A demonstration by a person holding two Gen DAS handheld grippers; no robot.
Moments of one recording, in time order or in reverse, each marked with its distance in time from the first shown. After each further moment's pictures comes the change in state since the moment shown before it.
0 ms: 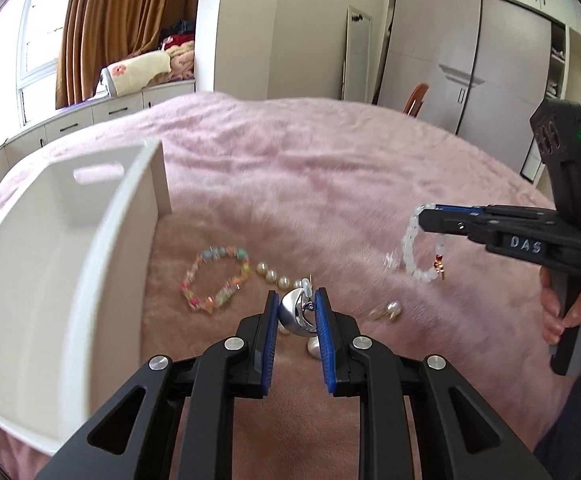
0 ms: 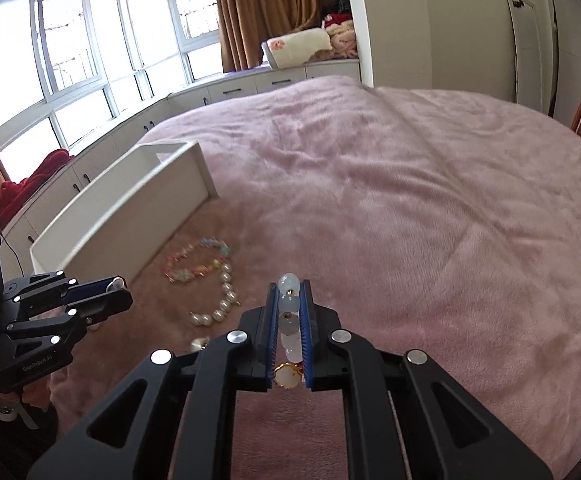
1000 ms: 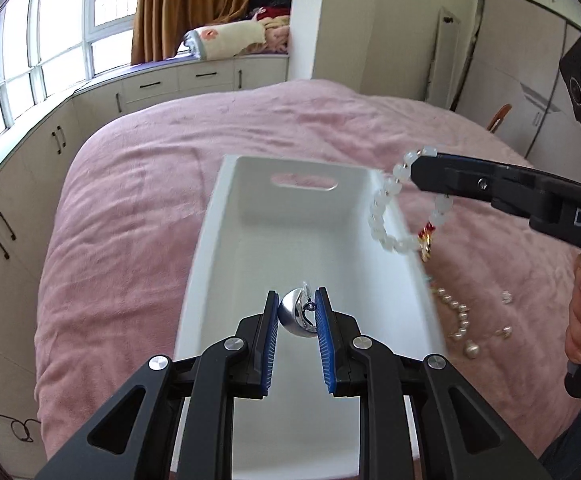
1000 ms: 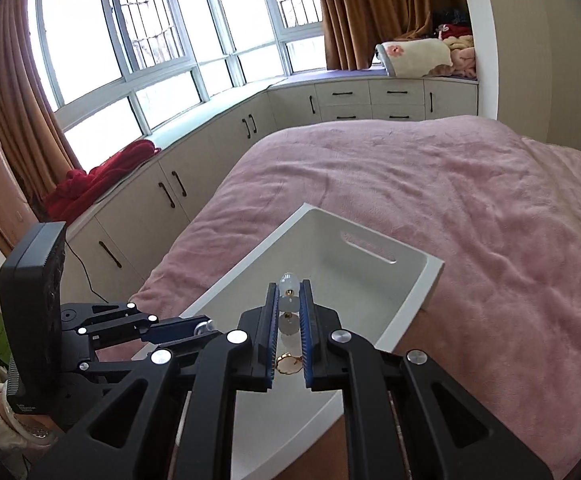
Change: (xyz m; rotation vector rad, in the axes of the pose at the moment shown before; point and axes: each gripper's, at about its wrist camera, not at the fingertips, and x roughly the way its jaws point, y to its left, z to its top) left arm -0.064 0.197 0.044 -0.164 0.134 0.208; right arm 0.098 0.220 0.142 -0.144 0.065 0.277
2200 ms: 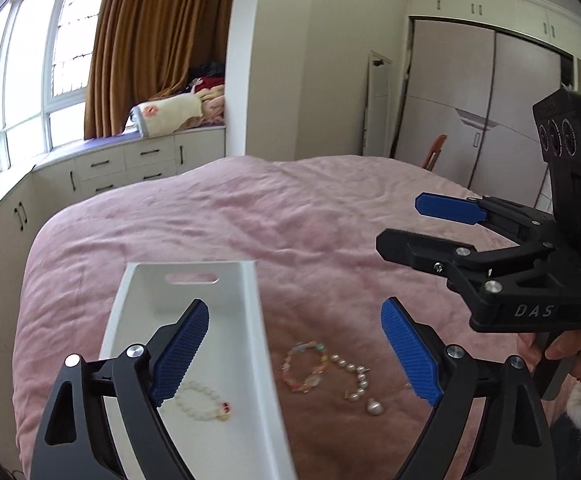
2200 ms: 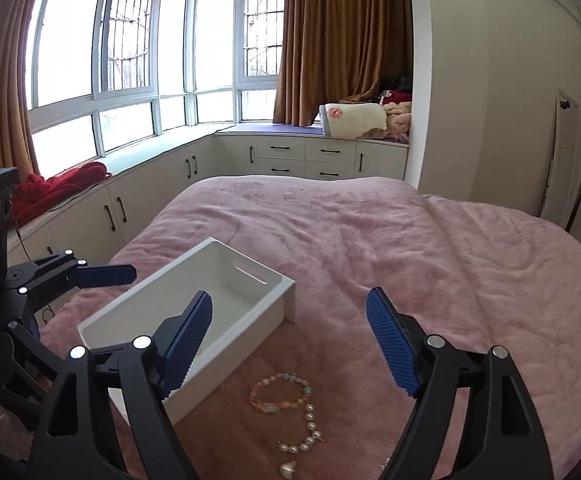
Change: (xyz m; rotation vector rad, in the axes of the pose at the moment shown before) left arm -0.064 -0.130 0.030 0.145 -0.261 -0.151; right arm -0.144 -0.055 -0.035 -0.099 -0.208 -0.285
